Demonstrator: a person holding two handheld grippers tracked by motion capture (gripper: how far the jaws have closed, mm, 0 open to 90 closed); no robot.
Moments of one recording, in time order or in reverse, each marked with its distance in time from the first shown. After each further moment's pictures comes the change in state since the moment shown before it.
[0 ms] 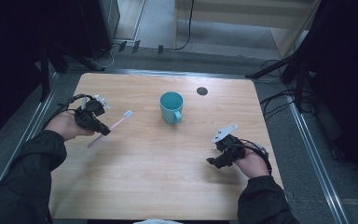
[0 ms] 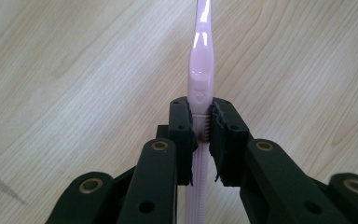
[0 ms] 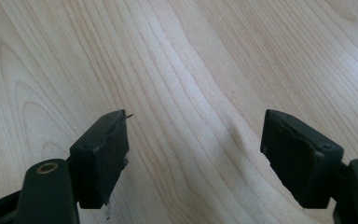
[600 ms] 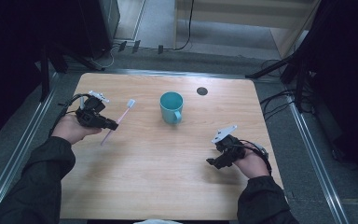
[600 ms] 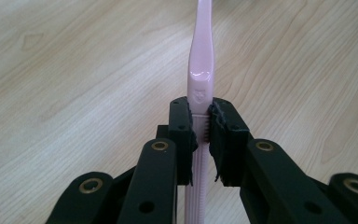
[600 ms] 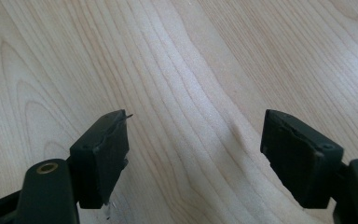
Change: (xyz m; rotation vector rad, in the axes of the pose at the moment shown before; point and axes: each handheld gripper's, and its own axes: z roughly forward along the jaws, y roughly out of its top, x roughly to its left) left arm -0.011 0.002 -0.006 -0.241 -0.031 -0.108; right arm 0.001 0.000 0.000 0.001 -0.001 -0.004
